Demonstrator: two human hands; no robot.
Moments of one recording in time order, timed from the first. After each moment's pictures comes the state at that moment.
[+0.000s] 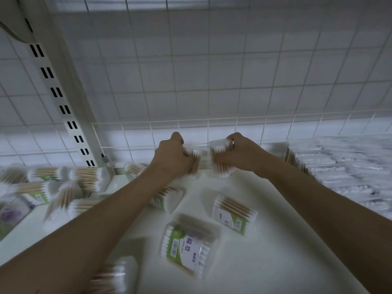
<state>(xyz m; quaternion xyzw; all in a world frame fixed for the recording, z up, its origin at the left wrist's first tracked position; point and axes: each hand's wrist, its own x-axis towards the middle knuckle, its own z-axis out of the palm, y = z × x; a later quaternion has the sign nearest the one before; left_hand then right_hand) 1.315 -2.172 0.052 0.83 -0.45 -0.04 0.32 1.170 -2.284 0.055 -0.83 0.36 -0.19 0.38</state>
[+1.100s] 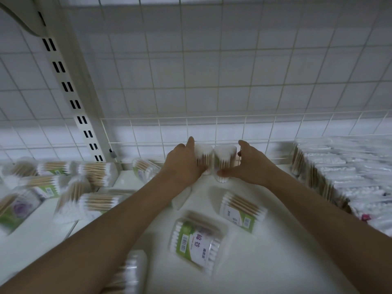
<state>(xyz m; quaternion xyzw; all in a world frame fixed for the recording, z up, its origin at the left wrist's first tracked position) 1.311 -2.172 0.033 0.85 -0.49 0.02 0.18 1.169 -2.272 0.035 -0.87 0.38 -0.16 0.28</state>
